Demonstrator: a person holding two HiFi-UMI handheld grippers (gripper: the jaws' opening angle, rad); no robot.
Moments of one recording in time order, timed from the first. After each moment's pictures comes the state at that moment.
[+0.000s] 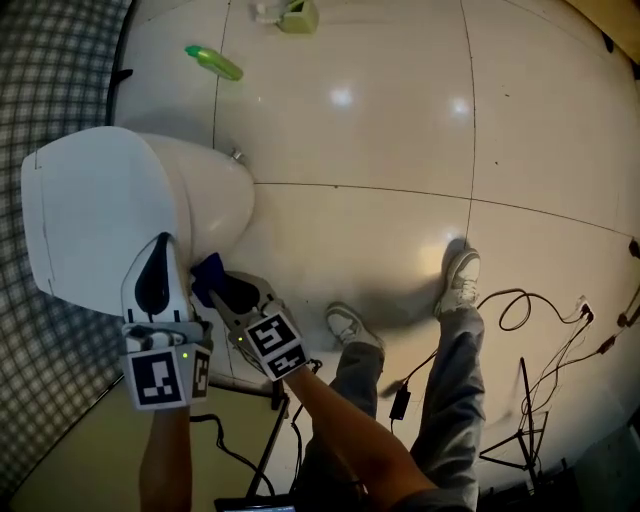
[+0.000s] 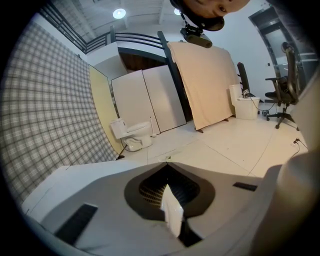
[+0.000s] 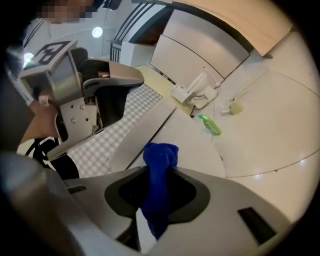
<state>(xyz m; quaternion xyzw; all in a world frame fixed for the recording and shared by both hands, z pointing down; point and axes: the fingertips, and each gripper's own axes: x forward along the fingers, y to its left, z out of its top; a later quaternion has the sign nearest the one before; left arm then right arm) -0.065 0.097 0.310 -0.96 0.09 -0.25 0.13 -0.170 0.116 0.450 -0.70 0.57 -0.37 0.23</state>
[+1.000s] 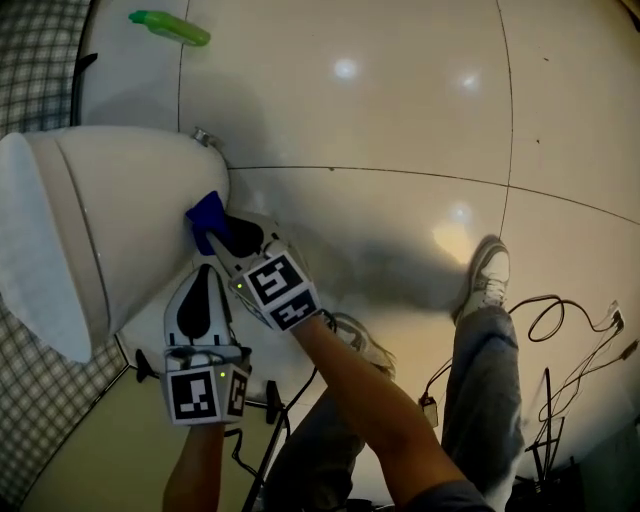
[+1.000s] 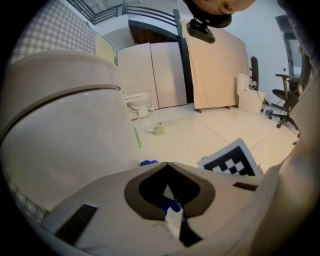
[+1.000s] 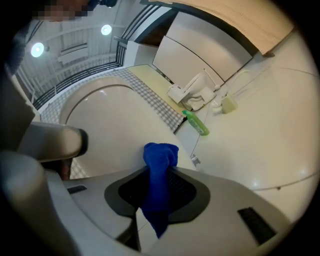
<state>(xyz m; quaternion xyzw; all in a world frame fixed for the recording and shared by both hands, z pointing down) -0.112 0.150 0.523 -0.93 0.10 -0.35 0.04 -0.086 0.109 0.607 -0.71 0.58 -0.33 0.21</state>
